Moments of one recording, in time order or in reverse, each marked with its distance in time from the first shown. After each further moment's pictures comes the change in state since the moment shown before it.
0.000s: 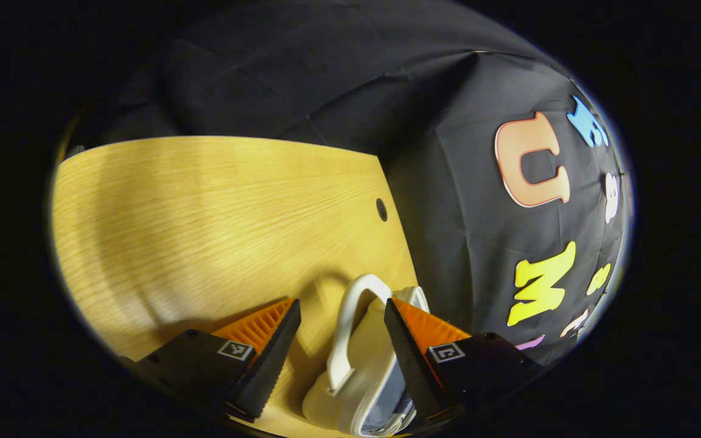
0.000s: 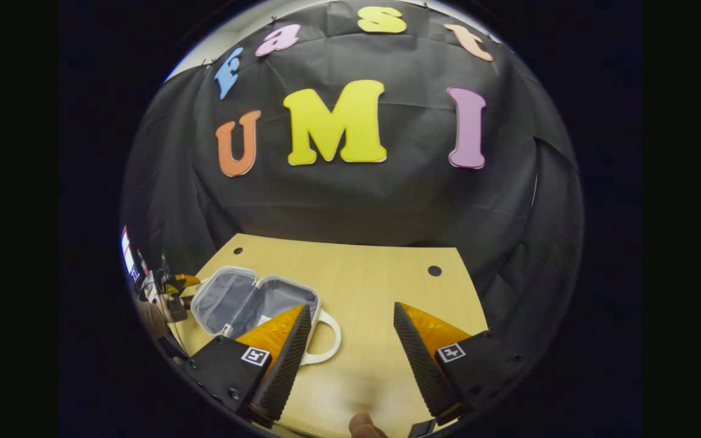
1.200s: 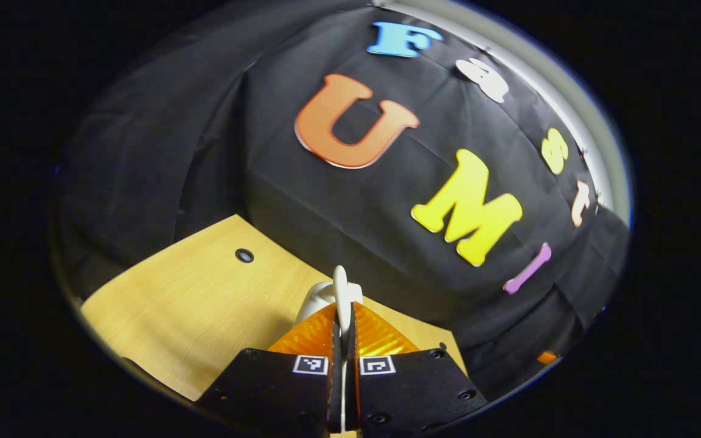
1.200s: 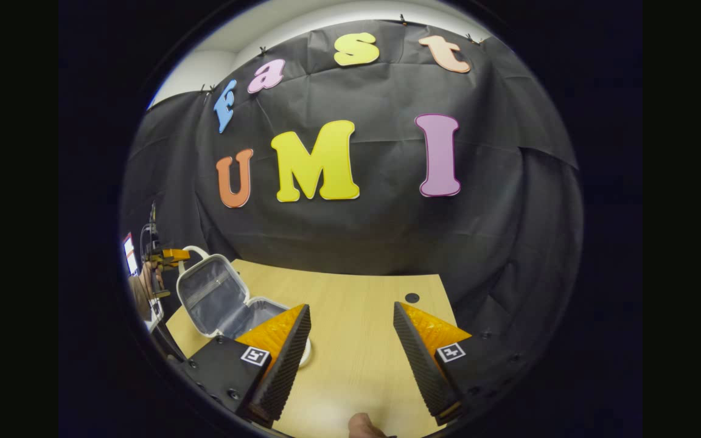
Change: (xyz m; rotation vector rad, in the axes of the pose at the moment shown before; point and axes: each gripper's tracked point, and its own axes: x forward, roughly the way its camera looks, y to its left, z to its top) left arm -0.082 -0.279 -0.090 0.740 -0.145 -0.135; right arm -0.043 -0.092 0.041 0.001 -0.152 0.076
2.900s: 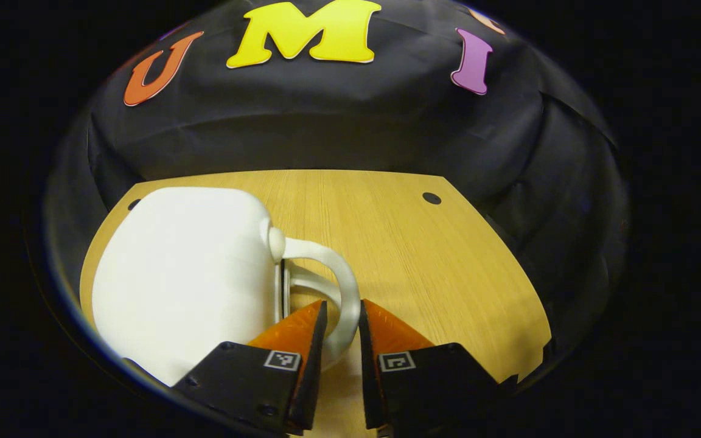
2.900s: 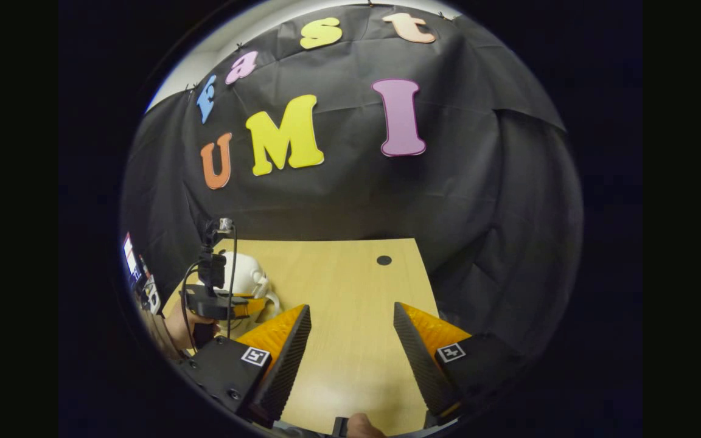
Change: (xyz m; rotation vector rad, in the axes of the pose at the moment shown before) left arm 0.088 -0.216 -0.352 0.454 0.463 0.018; right arm -0.030 -0.087 -0.078 0.056 0.123 -0.073
